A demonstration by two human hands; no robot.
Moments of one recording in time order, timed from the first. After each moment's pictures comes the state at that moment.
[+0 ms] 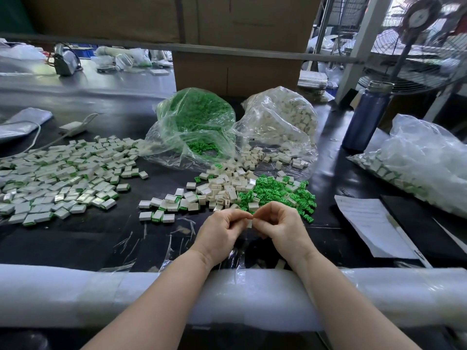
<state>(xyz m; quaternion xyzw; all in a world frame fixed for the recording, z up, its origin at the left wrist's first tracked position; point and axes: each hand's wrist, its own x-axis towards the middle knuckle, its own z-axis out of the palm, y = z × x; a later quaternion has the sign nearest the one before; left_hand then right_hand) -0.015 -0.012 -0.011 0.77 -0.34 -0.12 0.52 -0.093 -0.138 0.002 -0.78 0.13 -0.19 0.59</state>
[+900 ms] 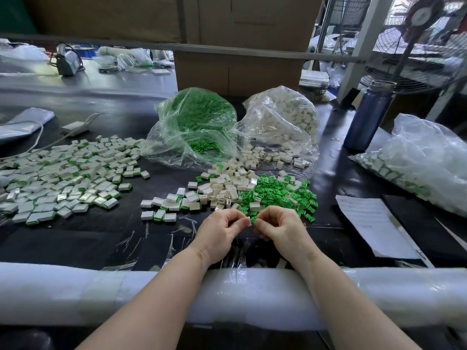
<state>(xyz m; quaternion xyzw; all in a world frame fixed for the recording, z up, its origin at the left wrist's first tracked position) -0.014 -0.006 -0.006 0.78 -0.33 -0.17 0.50 -0.095 -0.138 0.003 -0.80 0.14 -0.15 0.56</state>
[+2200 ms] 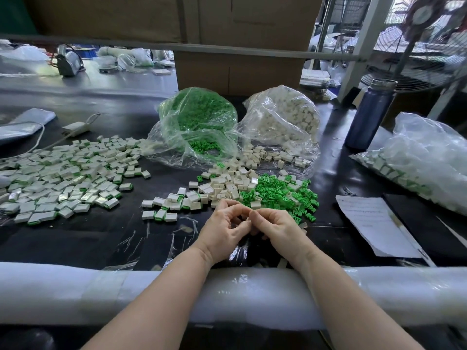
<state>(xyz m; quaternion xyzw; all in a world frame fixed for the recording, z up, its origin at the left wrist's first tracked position) -0.019 -0.008 0.002 0.76 -0.35 -0.14 0.53 -0.093 -0.136 0.002 -0.79 0.07 -0.11 0.60</state>
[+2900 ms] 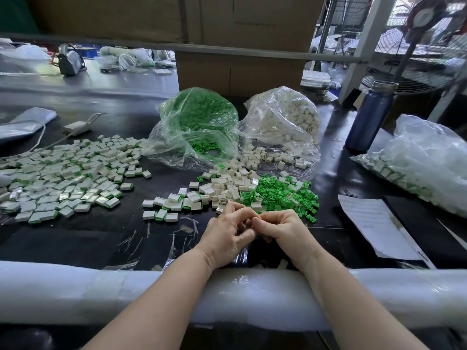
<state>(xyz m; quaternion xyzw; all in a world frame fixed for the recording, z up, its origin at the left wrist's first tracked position) -0.022 -0.008 0.002 0.80 -0.40 -0.14 0.42 -0.097 -0.137 0.006 -0.72 0.10 -0.10 0.68</state>
